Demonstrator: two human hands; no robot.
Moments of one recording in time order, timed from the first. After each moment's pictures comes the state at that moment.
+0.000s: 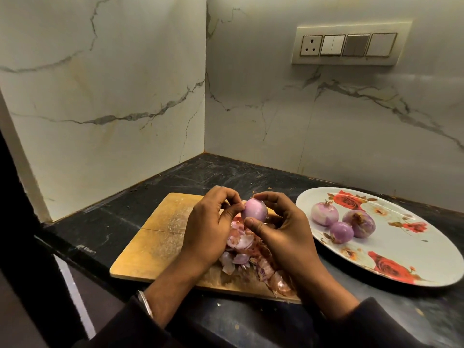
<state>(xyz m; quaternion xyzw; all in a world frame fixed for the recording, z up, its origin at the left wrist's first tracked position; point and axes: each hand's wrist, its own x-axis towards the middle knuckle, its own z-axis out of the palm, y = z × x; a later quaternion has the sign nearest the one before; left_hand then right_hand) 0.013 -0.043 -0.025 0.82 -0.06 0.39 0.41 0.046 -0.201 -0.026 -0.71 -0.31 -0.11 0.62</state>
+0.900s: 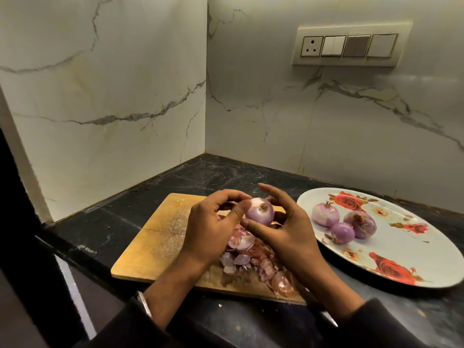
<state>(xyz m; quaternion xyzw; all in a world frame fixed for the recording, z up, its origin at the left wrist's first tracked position) 0.007 -0.045 -0.020 0.78 -0.07 0.35 0.51 0.050 -0.205 -0.024 -0.74 -0.30 -0.12 0.60</state>
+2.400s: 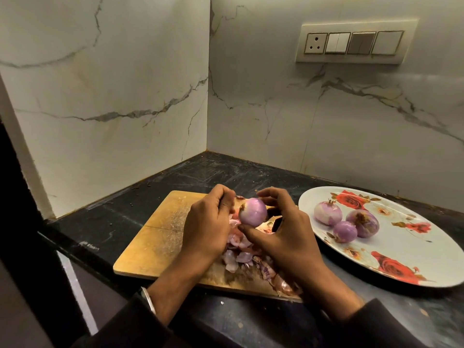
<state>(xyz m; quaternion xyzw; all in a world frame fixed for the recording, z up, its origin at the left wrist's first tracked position) 0.016 -0.040 -0.030 0.82 0.03 0.38 0.42 0.042 -0.202 -0.023 -0.78 -0.34 -0.20 0.48</state>
